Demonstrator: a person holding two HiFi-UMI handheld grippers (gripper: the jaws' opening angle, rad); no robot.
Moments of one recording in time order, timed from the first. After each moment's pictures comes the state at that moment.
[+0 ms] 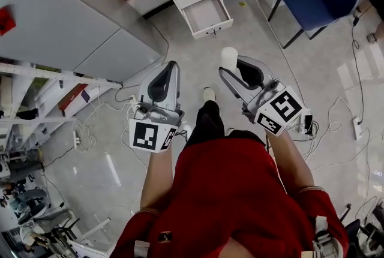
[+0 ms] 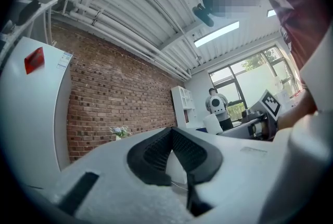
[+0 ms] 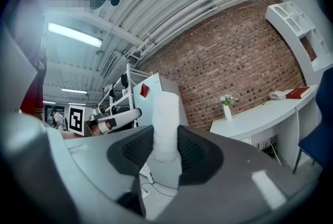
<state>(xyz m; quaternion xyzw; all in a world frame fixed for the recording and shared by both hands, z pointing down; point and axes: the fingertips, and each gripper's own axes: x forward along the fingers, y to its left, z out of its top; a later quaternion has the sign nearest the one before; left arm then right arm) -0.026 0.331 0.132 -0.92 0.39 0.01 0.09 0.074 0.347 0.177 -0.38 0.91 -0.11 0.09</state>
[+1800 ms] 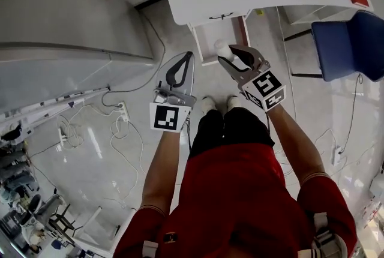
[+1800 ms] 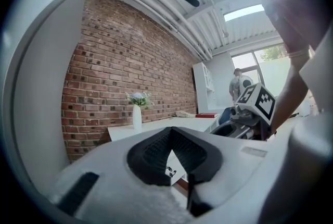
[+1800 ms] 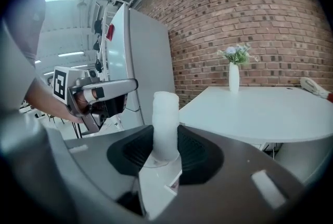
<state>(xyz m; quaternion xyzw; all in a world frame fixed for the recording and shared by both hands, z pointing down) -0.064 -0.117 0.314 -0.90 0.44 -0.04 -0.01 0.008 -0.118 0.387 -0.33 0.92 -0.14 -0.16</state>
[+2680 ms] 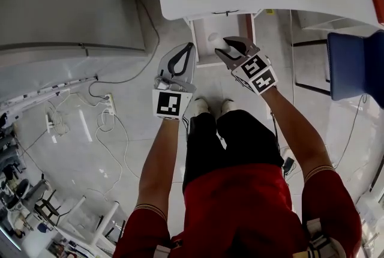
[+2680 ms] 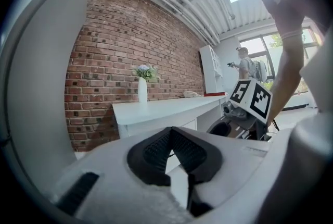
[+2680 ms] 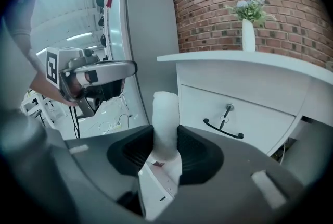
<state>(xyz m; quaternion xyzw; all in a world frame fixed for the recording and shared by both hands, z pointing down) -0.051 -0.176 0.478 -0.87 0.48 -0.08 -0.02 0.011 -0.179 0.574 -0.25 0.92 -0.14 -0.27</state>
